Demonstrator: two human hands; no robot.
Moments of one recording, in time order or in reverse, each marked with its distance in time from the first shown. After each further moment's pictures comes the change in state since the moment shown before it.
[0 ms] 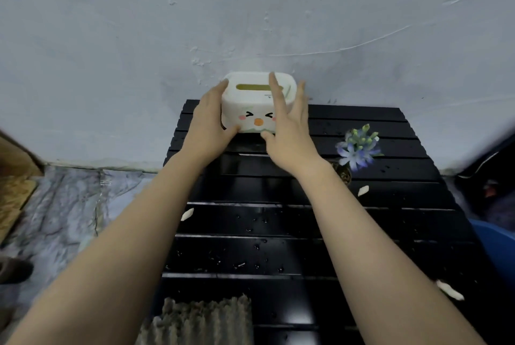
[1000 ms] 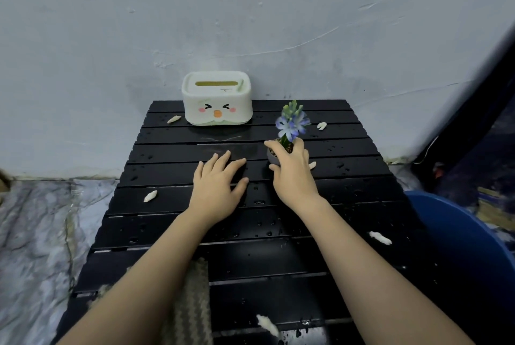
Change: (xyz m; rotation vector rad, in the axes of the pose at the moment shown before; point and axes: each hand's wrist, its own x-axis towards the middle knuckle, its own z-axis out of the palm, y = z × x) left_hand -0.142 0.059 0.079 0.387 -0.245 -0.024; right_hand -0.118 0.085 -0.020 -0.173 0.129 0.058
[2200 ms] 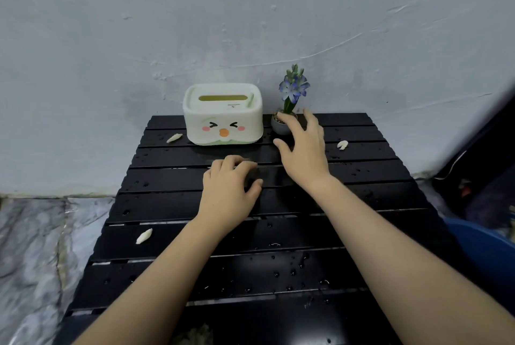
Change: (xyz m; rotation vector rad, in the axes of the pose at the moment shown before) left_hand 0.058 0.006 -0.011 -0.034 0.098 -0.007; right_hand 0.104 0.009 0.011 0.056 0.084 0.032
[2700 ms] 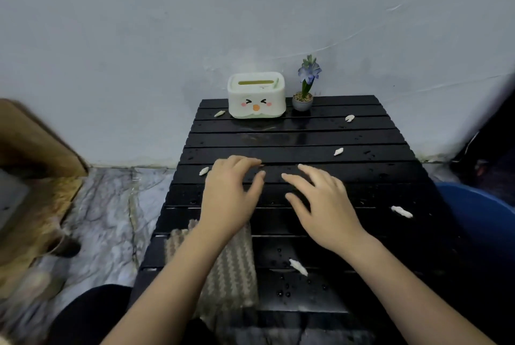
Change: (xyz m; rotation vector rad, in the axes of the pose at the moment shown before) left_hand -0.163 0.030 -0.093 -0.091 0.199 0.004; right_hand -0.223 -0.047 -0.073 -0.180 -0.200 -0.254
